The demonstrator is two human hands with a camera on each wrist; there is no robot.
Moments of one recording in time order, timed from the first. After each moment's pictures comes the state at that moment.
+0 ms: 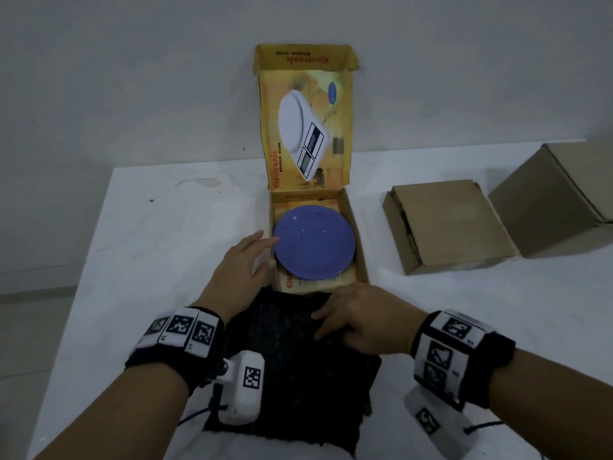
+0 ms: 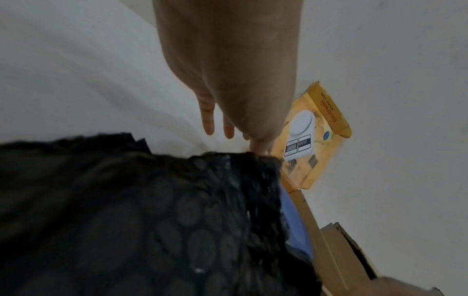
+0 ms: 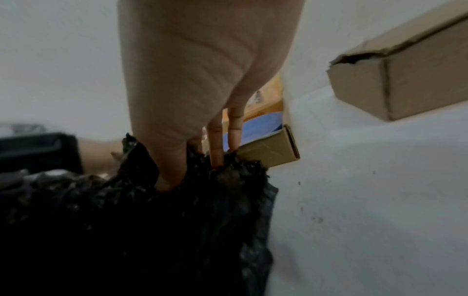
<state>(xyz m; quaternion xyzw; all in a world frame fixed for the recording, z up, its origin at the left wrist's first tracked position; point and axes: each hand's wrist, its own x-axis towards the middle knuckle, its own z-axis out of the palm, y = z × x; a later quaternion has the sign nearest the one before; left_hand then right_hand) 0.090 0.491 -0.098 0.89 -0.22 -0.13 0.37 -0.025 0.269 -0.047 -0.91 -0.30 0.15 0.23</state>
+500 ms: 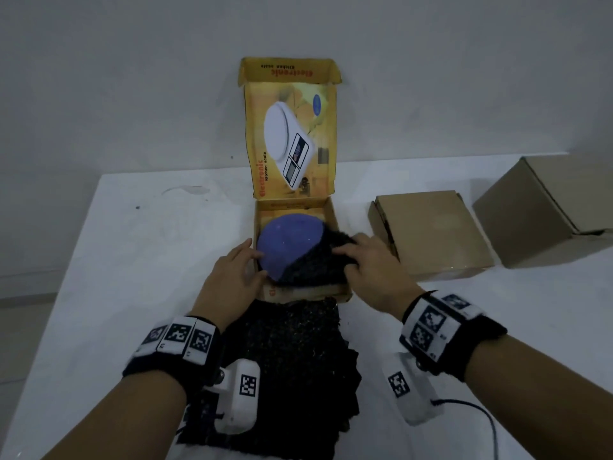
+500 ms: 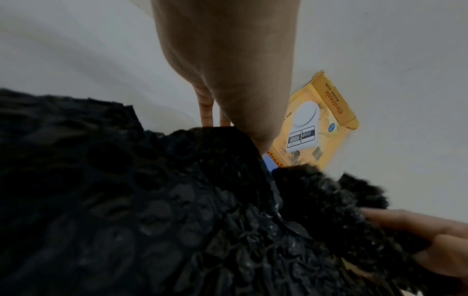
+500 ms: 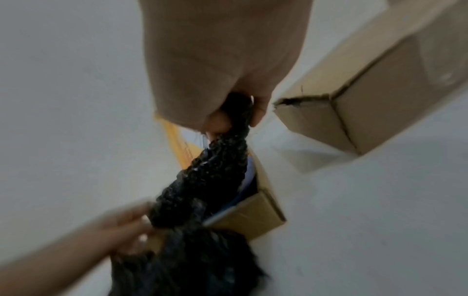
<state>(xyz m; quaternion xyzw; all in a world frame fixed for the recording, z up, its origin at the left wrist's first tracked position) 0.081 0.471 -0.099 0.92 -0.18 -0.08 0.35 0.005 0.231 -0.037 -0.96 0.02 0.06 0.26</state>
